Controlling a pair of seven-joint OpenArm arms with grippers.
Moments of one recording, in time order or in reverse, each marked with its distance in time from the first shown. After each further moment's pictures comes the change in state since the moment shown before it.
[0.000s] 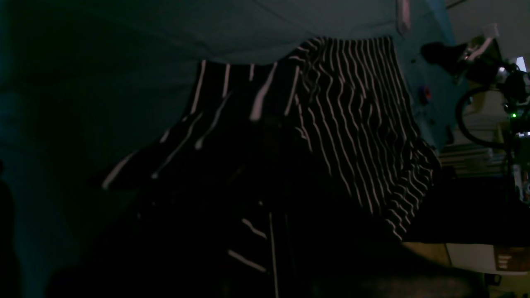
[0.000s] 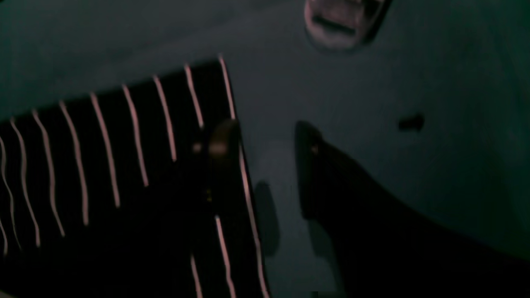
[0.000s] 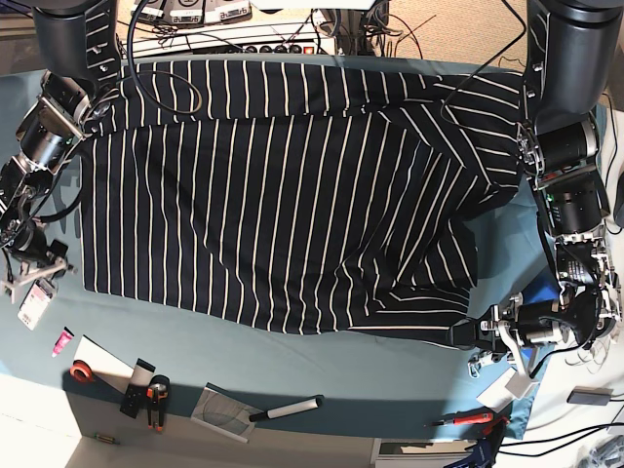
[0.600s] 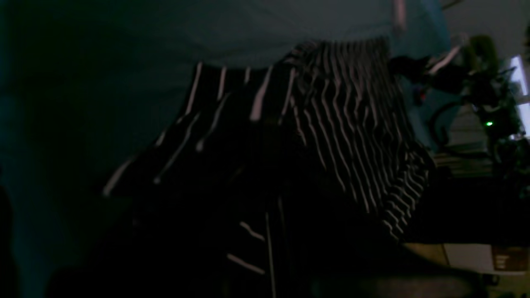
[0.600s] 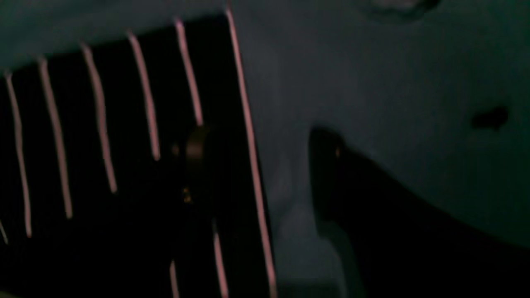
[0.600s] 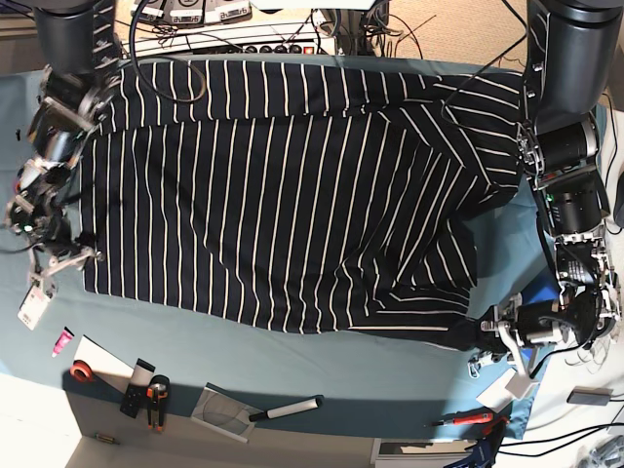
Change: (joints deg) left arm 0.0 0.0 0.0 0.0 -1.2 0.0 0.0; right arm -0.7 0.5 -10.3 -13.3 -1.5 -3.9 15.8
